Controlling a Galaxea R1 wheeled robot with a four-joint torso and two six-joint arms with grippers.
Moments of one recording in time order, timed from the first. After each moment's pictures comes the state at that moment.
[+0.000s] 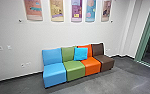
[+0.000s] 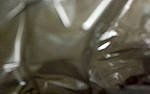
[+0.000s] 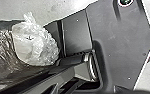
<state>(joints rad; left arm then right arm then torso) 1.42 2.98 -2.69 -0.33 0.17 0.03 -1.48 2.85 -2.37 0.35 -0.08 -0.06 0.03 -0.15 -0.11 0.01</state>
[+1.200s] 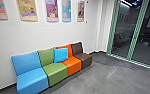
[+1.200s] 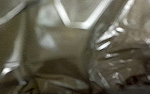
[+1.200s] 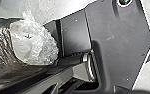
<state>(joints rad) 1.42 2.99 -2.69 -0.33 0.17 0.03 -1.49 2.88 -2.42 0.33 -0.08 -0.06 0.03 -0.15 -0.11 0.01</state>
